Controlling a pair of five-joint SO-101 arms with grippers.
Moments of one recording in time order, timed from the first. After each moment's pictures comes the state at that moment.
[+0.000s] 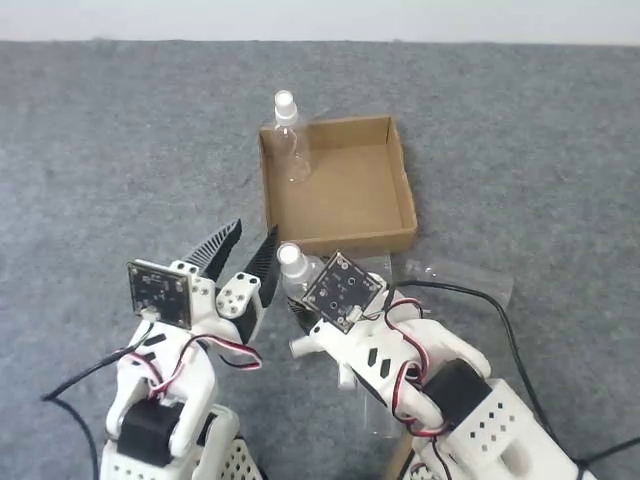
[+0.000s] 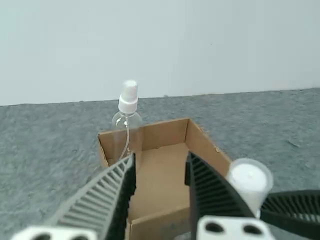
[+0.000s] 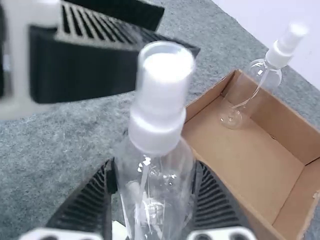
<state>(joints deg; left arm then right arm) 11.3 -103.4 78.2 52.6 10.9 -46.6 -71.1 66.9 44.3 13.9</state>
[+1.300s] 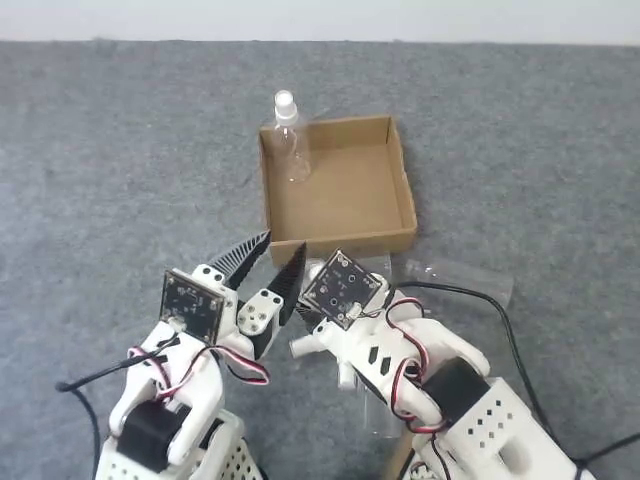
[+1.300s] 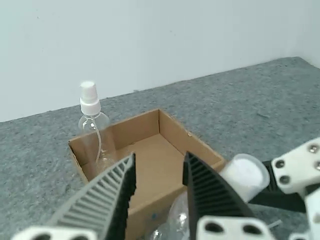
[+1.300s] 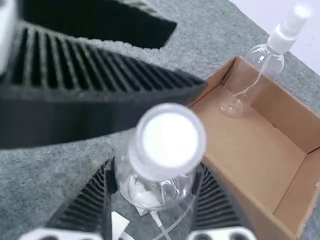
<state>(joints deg) 20.5 -103.5 77.8 55.2 4.6 -46.2 -71.0 68.0 44.3 13.9</state>
